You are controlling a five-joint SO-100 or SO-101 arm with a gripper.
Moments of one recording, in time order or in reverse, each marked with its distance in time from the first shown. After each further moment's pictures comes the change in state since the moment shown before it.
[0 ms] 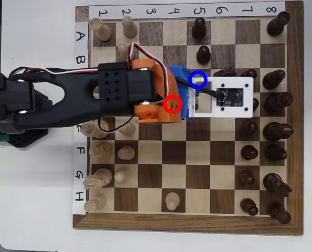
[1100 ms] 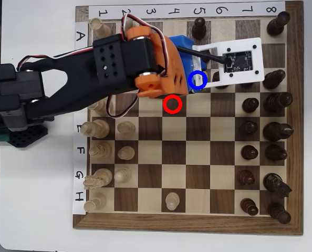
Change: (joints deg) arm -6.2 -5.4 -11.9 4.3 0.0
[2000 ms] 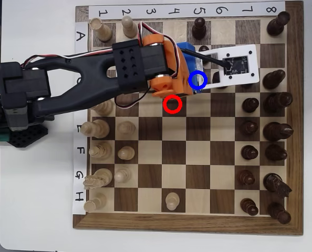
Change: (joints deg) arm -1.0 -3.6 12.1 -12.0 0.0
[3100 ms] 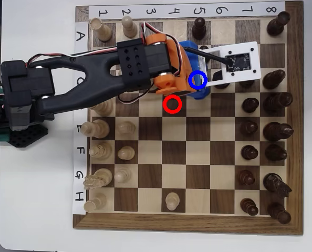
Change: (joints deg) arm -0.8 -1.7 0.6 -4.2 0.0
